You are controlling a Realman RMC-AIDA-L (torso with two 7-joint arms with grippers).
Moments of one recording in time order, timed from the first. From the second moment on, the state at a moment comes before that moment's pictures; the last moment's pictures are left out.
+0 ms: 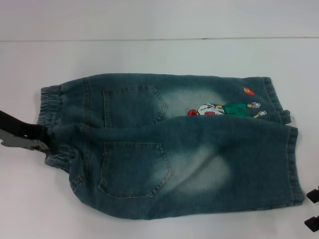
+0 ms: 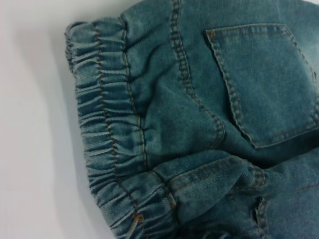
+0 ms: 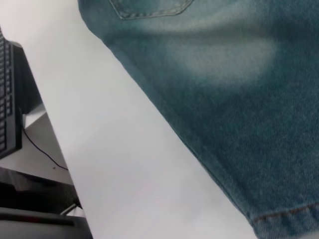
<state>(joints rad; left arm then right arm) -0.71 -2.00 0.74 0.93 2.71 1.68 -2.60 0.58 1.97 -0.72 -0.90 -2.71 -1.91 1.77</state>
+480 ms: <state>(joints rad) -0.71 -2.00 0.74 0.93 2.71 1.68 -2.60 0.60 1.99 -0.76 -0.88 -2.71 -1.87 1.77</state>
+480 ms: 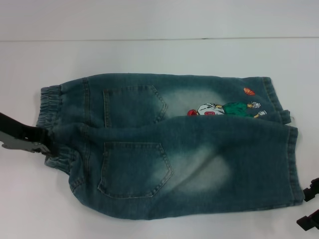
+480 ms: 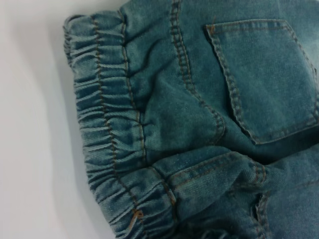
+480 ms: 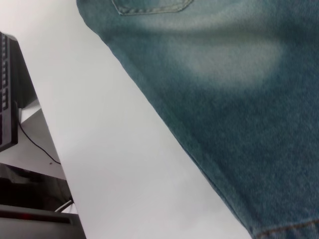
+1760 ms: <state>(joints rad) -0.71 -2.01 0.74 0.92 2.71 1.66 -2.59 0.61 2.01 -0.77 -0.89 -2.71 -1.85 1.72</state>
